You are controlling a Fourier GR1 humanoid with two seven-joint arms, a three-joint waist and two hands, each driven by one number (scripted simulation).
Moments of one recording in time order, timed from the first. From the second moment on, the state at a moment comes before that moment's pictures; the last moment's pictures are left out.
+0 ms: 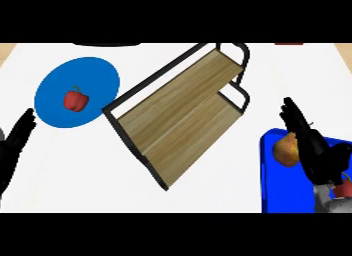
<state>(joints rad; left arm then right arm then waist) 0.00 0.62 -0.13 -1.36 0.21 0.15 -0.16 -0.07 -0.40 0.22 -1.57 -0.22 -0.19 0.06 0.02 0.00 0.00</state>
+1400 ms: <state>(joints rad) -0.04 0.41 -0.13 -1.35 0.38 0.18 0.18 0.62 -0.68 -0.19 -2.41 -0.04 -0.50 0.66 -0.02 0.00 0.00</state>
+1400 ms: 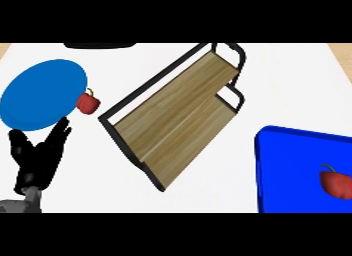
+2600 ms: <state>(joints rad) -0.13 0.37 -0.15 -1.32 0.33 0.15 0.23 0.15 -0.97 0.04 -2.17 0.11 -0.42 1.24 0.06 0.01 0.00</state>
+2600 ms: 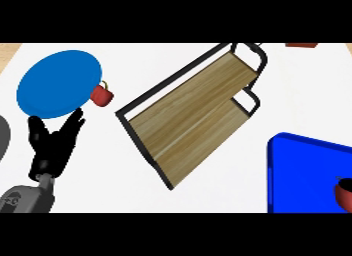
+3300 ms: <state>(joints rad) -0.11 0.36 -0.13 -1.33 0.32 0.15 0.23 0.00 -0.88 0.22 -1.96 0.23 -0.41 1.25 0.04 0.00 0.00</state>
